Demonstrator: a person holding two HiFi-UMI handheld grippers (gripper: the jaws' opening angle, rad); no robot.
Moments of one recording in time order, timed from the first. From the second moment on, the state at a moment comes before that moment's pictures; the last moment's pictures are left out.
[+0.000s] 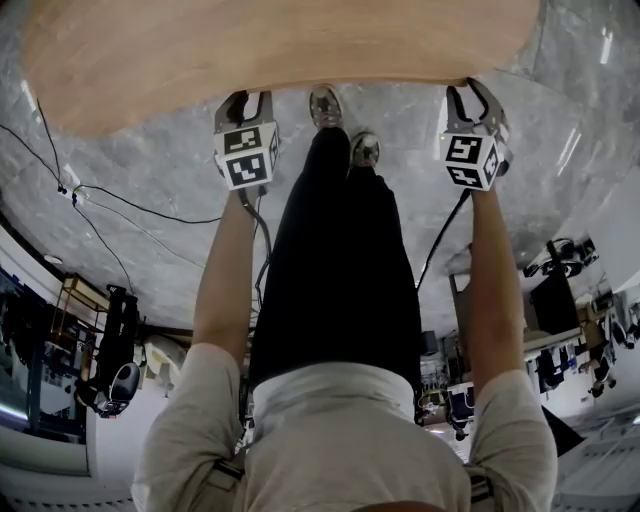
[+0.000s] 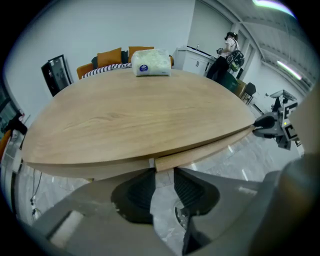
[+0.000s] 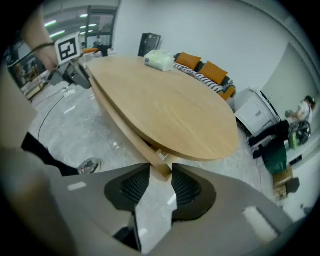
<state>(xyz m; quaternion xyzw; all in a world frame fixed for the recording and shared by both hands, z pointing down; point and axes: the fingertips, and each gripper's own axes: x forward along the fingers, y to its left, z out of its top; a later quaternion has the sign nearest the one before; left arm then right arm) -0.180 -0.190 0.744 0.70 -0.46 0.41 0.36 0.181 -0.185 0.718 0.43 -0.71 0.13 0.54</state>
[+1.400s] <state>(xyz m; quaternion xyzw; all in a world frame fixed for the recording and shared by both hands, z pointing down) -0.093 -0.178 0.540 0.76 -0.50 0.25 0.34 0.094 -0.184 0.519 0.55 -0.76 0.27 0.22</state>
